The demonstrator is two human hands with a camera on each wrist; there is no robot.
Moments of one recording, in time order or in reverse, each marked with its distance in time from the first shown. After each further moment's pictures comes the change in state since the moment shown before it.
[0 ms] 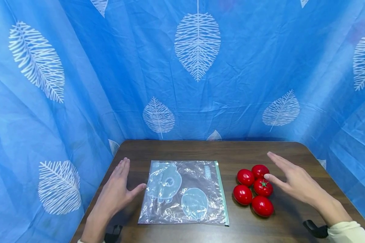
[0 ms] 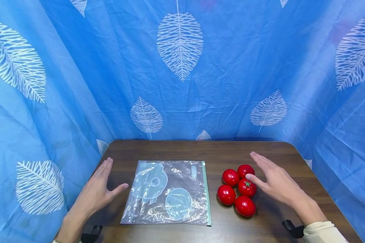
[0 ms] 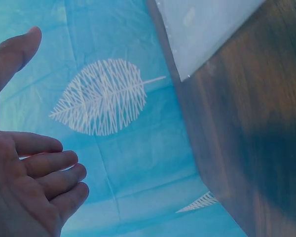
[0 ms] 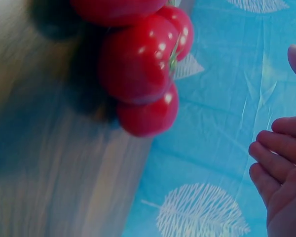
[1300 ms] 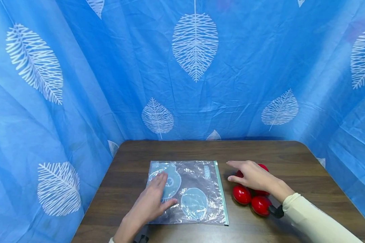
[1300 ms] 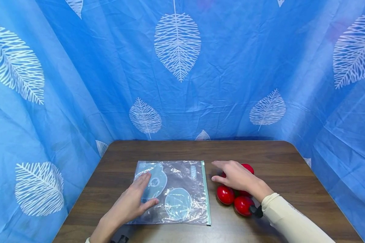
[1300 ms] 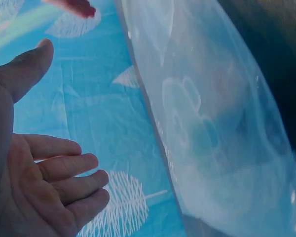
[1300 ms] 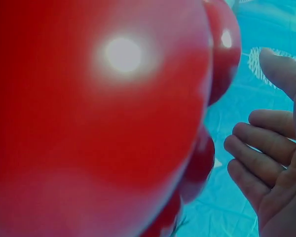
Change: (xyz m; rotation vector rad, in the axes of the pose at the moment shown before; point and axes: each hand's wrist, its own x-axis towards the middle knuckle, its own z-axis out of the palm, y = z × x) left_hand 0.001 0.081 0.061 -0.092 -0.212 0.123; right_hand 0.070 -0.048 0.071 0.081 -0.276 -0.155
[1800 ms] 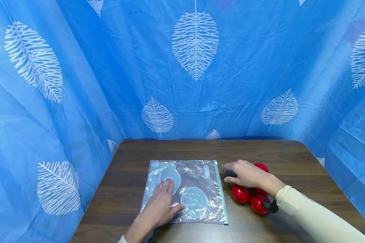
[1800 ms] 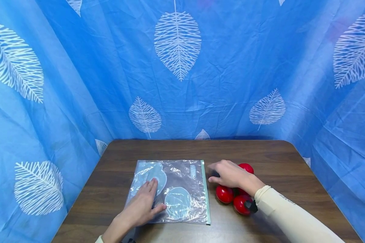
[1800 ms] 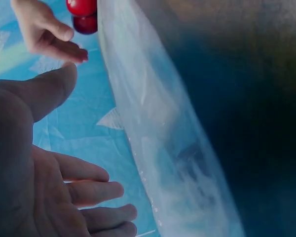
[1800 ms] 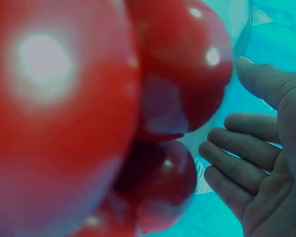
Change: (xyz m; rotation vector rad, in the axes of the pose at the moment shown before) left_hand 0.001 0.017 0.030 0.028 -0.158 -0.078; right_hand 0.021 -0.008 0.001 0.003 -0.152 -0.034
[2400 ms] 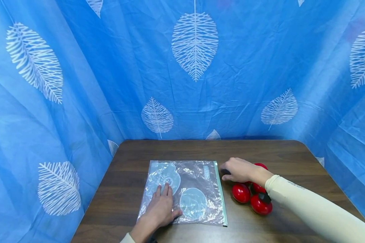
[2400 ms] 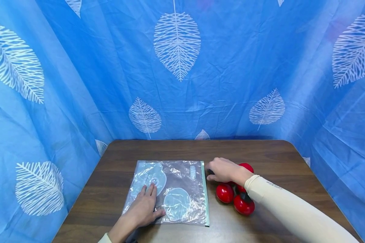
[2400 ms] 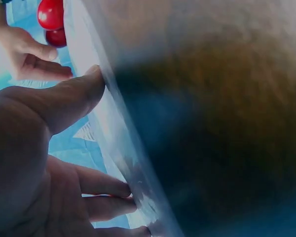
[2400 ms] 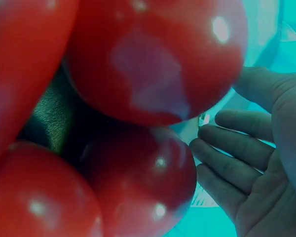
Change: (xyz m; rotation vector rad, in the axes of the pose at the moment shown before) left_hand 0.004 -0.003 0.018 0.099 -0.057 -0.081; right_hand 0.030 -0.002 -0.001 -0.091 -0.142 -0.008
